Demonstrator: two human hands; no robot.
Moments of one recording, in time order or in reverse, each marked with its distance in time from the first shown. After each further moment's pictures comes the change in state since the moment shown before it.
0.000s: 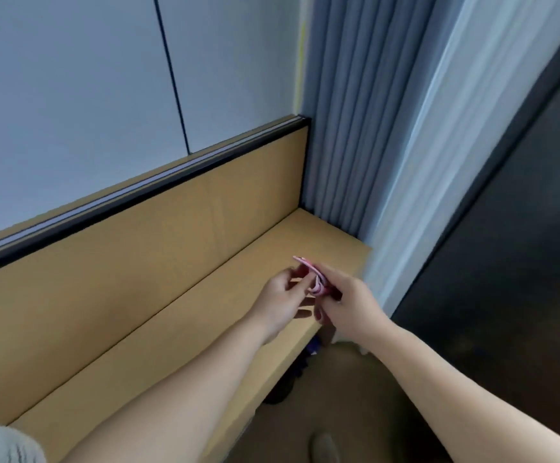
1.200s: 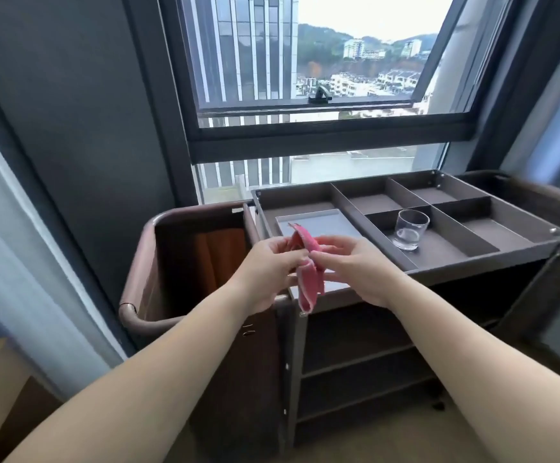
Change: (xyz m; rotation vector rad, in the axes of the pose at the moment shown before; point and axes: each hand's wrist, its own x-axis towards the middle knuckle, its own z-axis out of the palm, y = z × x) left_hand -0.213 0.053 0.640 0.117 -1.022 0.141; right_hand -0.550 0.101 -0.425 0.352 0.818 0.326
